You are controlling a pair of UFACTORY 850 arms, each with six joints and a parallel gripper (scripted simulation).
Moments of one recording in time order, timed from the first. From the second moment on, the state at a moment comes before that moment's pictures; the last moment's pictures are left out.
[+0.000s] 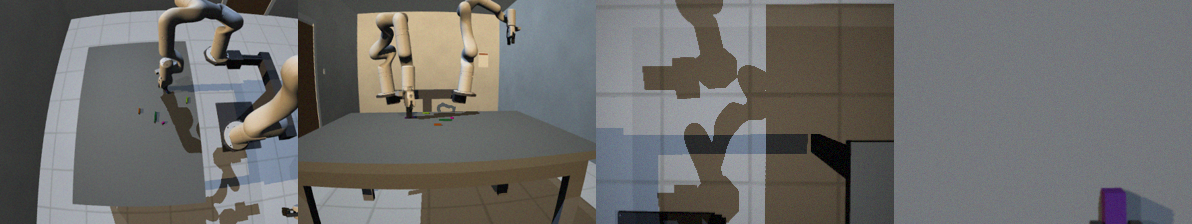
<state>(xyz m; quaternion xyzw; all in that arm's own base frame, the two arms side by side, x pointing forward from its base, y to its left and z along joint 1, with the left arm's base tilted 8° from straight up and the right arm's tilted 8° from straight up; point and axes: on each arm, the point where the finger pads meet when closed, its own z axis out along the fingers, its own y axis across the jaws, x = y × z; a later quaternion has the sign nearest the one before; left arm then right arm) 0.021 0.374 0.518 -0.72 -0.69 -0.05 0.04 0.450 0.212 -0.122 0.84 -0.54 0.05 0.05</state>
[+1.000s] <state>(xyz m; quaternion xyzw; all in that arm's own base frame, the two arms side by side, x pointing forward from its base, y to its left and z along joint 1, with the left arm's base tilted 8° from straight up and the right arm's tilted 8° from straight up) 0.021 0.374 0.518 -0.72 -0.69 -0.05 0.04 0.449 0.212 -0.121 0.84 -0.54 0.05 0.05</state>
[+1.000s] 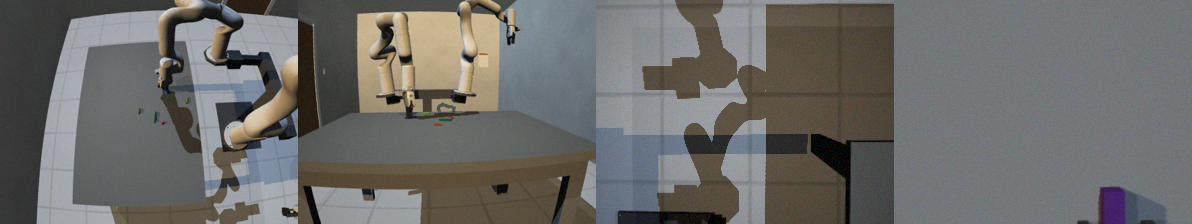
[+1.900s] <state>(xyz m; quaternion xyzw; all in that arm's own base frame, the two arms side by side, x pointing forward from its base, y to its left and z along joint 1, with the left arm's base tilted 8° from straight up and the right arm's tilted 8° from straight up) 0.021 0.374 0.518 -0.72 -0.69 -0.05 0.04 0.447 0.224 -0.037 0.84 -0.54 0.05 0.04</state>
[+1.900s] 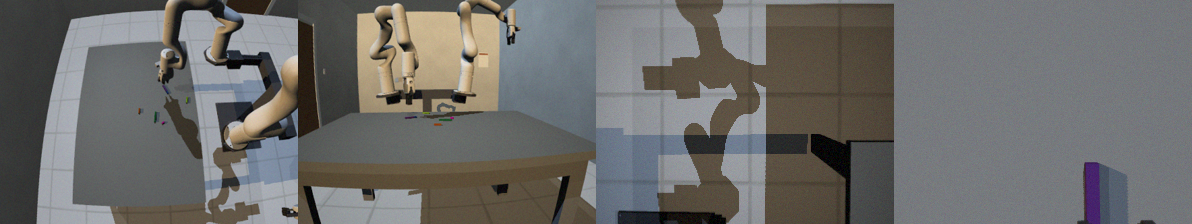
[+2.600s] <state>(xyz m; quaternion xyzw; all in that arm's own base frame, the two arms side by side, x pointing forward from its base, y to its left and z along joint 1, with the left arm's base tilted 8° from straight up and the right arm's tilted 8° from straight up) 0.021 0.374 0.518 -0.72 -0.69 -0.05 0.04 0.447 0.224 -0.033 0.84 -0.54 0.05 0.05</state>
